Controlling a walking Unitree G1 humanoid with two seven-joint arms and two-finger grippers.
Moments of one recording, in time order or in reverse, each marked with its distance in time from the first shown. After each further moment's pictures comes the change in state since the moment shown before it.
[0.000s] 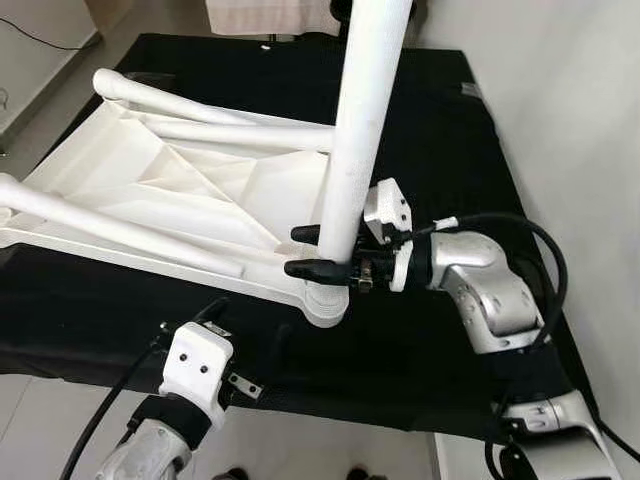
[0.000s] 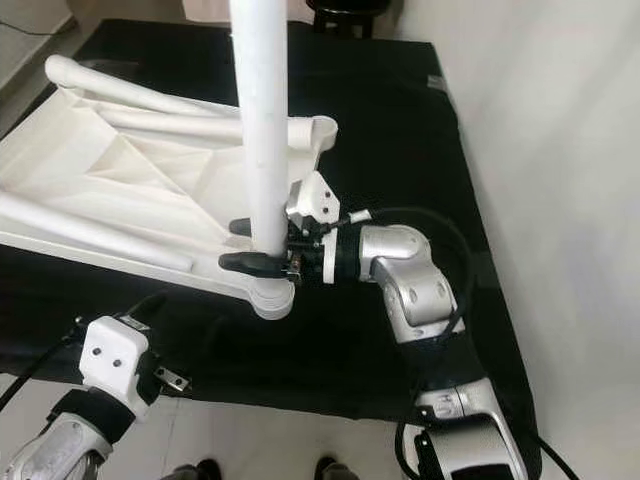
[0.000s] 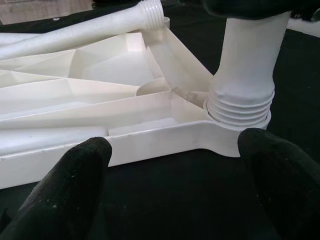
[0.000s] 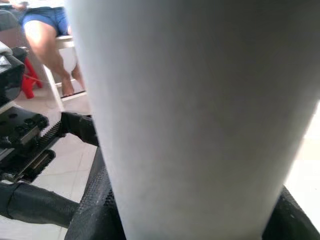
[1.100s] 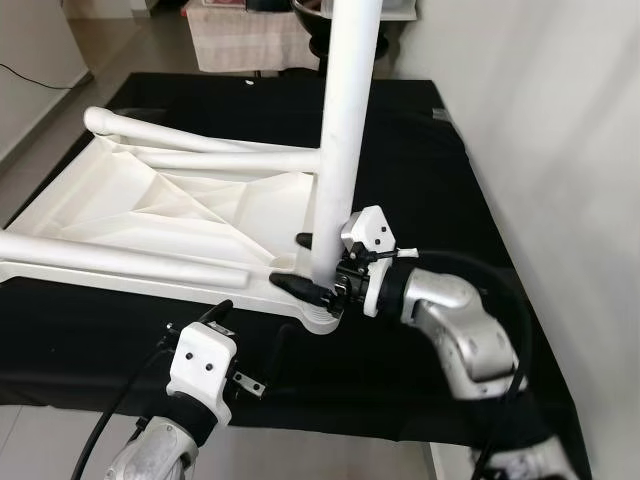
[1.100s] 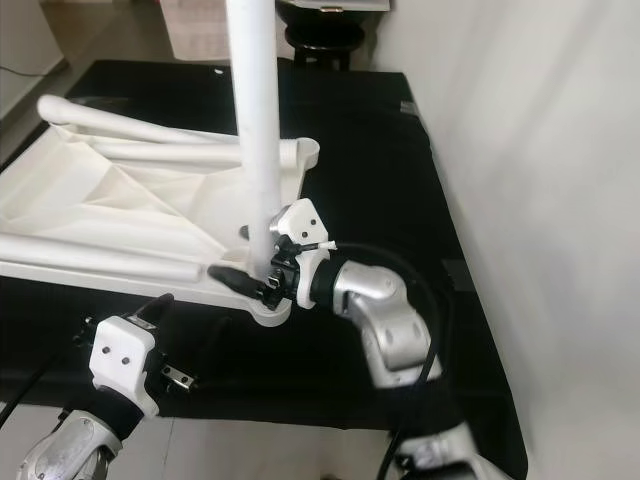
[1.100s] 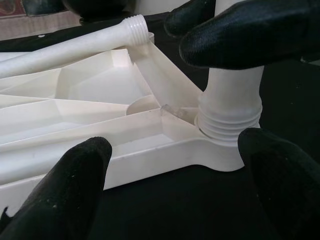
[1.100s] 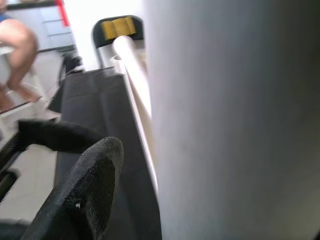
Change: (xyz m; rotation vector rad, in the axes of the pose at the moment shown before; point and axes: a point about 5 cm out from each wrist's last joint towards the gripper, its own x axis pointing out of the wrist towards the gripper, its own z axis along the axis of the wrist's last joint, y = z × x) left arm 0.005 0.000 -0.010 -0.021 0.010 0.006; right arm 0.018 0.021 -0.019 0.071 0.024 -0.040
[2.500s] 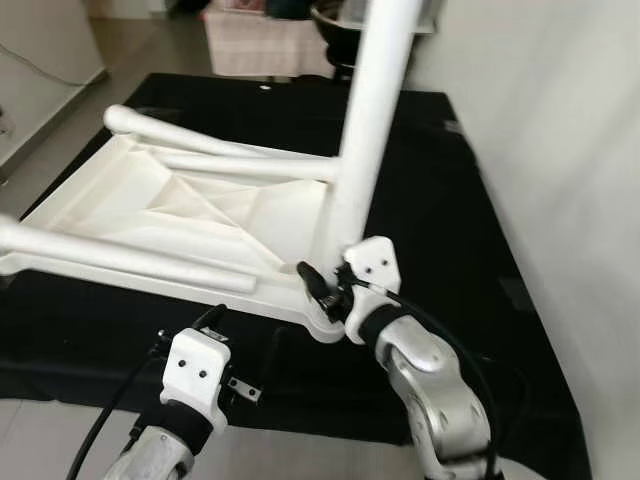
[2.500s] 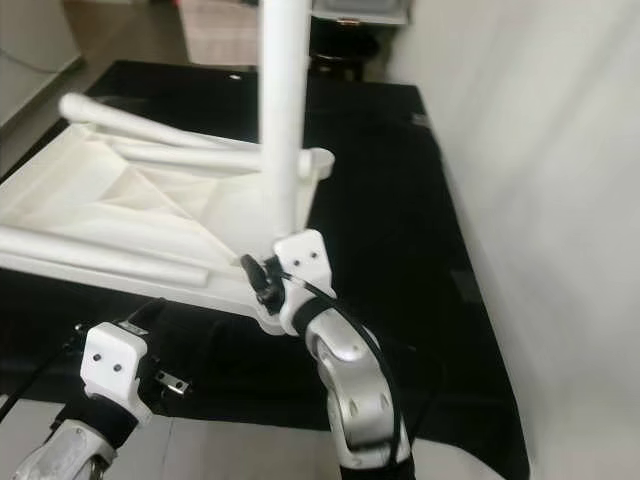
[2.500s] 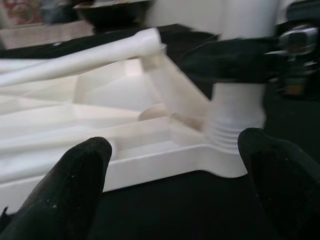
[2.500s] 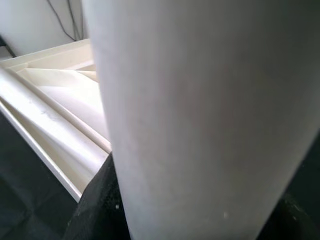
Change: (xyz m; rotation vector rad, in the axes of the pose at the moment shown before) left arm -0.005 -0.001 0.002 0.000 -0.007 0.008; right arm 0.009 0.029 -0.024 0.120 0.052 -0.673
